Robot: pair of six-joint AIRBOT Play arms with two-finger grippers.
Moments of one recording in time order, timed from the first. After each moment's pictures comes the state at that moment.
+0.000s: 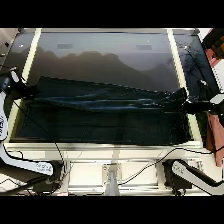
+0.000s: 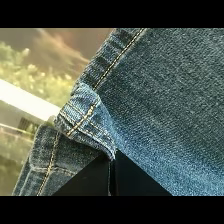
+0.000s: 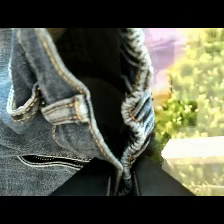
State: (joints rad) left arm 0.32 -1.65 1.35 1.73 -1.02 -1.73; right arm -0.43 -1.17 0.82 -1.33 0.99 1.22
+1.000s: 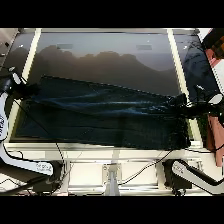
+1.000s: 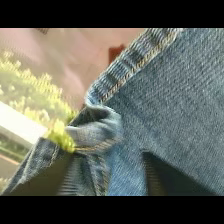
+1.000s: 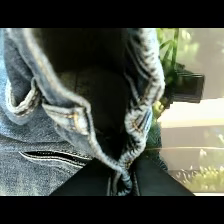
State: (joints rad) left arm 0.32 -1.66 1.33 1.72 -0.90 -1.86; right arm -0.43 -1.18 0.82 -1.38 1.11 1.25
